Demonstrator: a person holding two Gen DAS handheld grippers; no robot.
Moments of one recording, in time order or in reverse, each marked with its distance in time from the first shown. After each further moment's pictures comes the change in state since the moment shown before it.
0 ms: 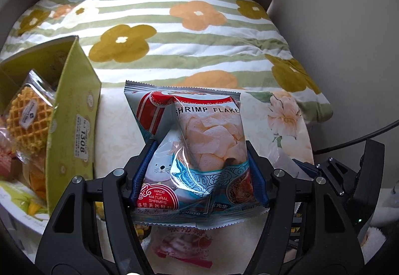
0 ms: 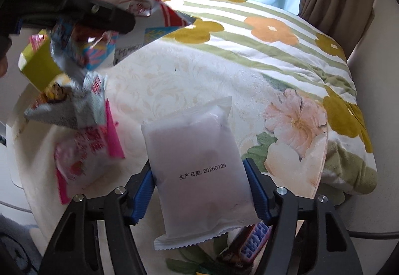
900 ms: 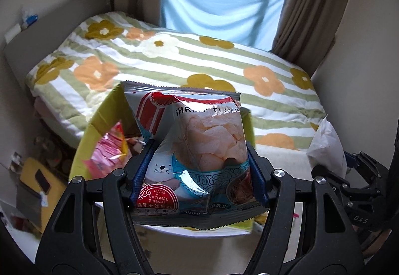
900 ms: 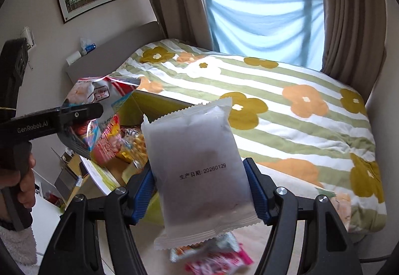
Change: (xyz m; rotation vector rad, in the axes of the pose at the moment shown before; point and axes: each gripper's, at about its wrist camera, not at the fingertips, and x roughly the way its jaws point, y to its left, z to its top) left arm -0.175 0.241 0.005 -0.213 -0.254 0.157; right arm -0.077 0.162 0.174 0.027 -0.242 0.131
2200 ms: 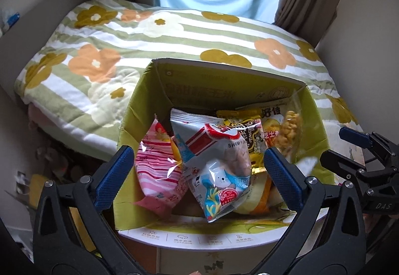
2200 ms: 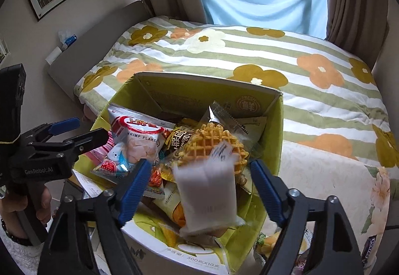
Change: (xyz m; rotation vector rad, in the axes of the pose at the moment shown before) left arm 0.070 0.105 0.004 0.112 0.135 -0.040; right arm 0.094 0.084 0.019 0.128 0.128 -0.054
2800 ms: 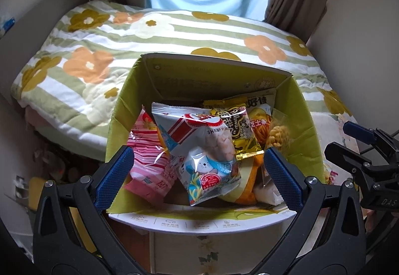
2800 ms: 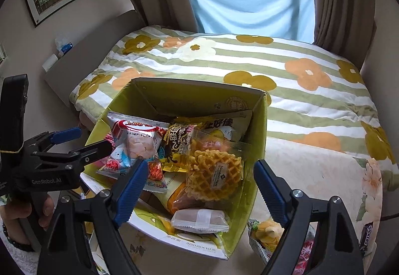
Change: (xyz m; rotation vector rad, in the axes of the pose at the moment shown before) left arm -0.018 -0.017 -0.018 0.043 -0.012 -0.036; right arm -0.030 0.005 -0.019 0.038 -0.046 -0.060
